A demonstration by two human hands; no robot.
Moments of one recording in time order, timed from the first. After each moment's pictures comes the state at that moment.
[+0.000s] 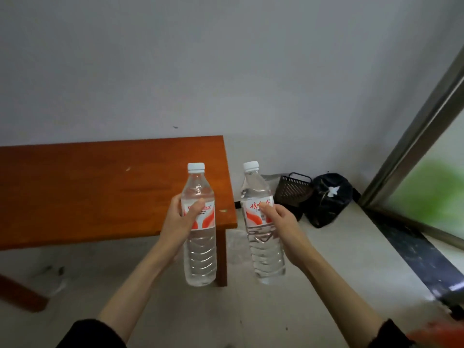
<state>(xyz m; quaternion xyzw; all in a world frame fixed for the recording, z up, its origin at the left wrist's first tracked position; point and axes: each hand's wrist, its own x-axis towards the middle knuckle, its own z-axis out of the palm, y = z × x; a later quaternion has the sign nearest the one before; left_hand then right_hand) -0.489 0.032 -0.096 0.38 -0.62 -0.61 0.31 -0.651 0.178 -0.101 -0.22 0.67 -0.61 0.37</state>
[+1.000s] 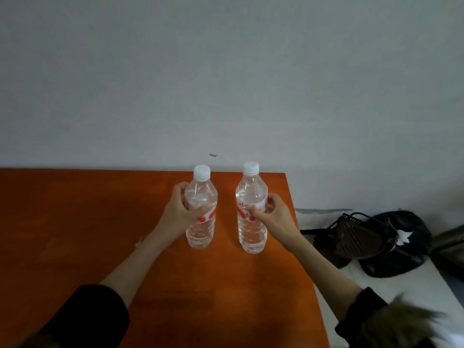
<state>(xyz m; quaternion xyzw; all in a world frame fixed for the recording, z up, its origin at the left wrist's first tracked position) -0.635 -0.493 -0.170 0.42 -0.69 -0.55 0.21 -0.814 -0.355 -0.167 -0.31 0.76 -0.46 0.33</state>
